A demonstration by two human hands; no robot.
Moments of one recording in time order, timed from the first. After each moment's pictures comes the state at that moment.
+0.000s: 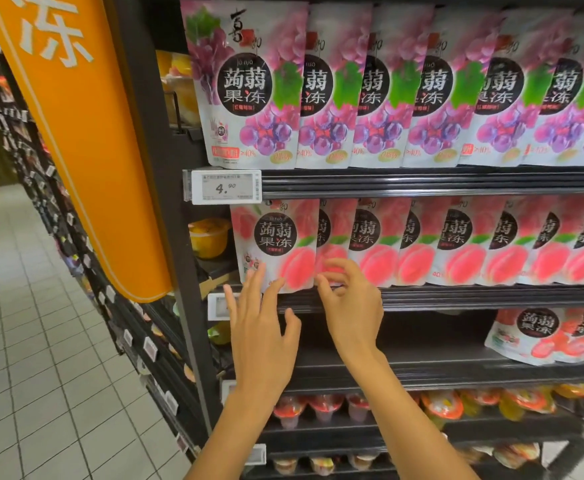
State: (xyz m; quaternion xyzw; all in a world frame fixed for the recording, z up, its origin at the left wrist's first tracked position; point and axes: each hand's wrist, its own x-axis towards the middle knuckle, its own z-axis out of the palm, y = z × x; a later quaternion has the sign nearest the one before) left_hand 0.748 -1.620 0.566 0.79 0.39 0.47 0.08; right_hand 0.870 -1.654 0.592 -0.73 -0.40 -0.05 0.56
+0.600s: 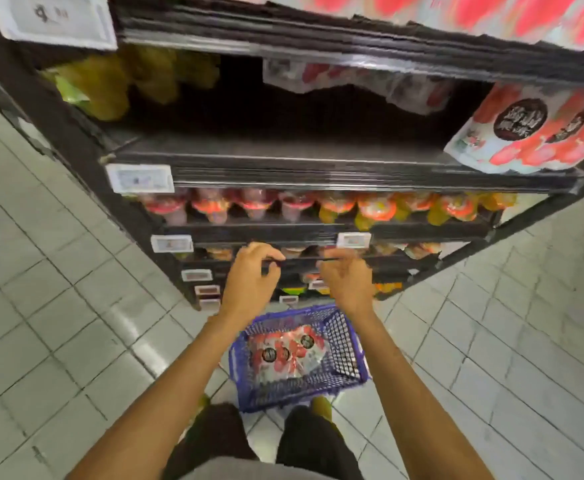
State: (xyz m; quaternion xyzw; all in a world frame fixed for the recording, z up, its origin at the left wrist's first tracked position) left_hand 0.798 -1.729 0.321 0.78 0.41 0.23 0.42; right_hand 0.951 -1.825 0.336 -0.82 -0.30 0.27 0.42
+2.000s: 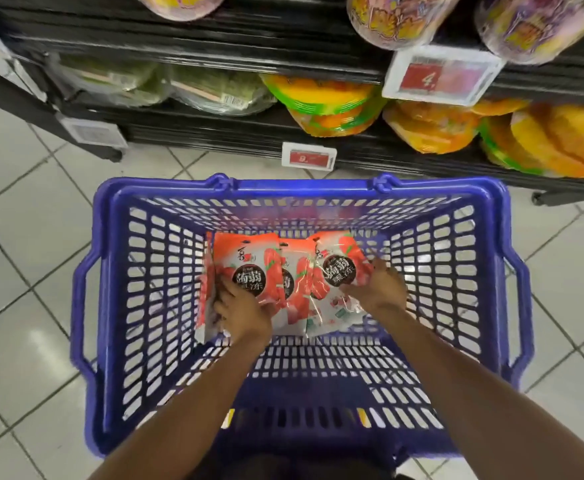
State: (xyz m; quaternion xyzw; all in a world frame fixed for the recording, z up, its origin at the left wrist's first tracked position) left_hand 0.873 -1.878 -0.449 0.50 0.78 -0.16 0.35; right_hand 1.089 -1.923 -0.460 -0.86 -0.29 0.42 -0.06
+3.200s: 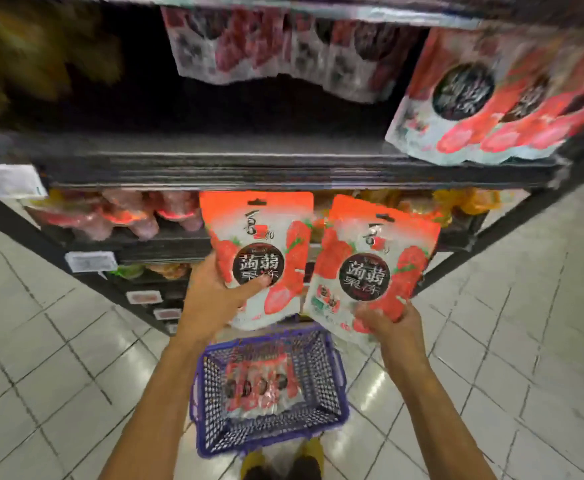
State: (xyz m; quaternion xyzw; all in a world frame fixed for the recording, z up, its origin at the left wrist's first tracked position) left_hand 0.893 -1.770 0.314 0.60 0.44 0.31 0.58; right_hand 1.099 -1.947 0.291 -0.67 -0.17 0.35 0.63
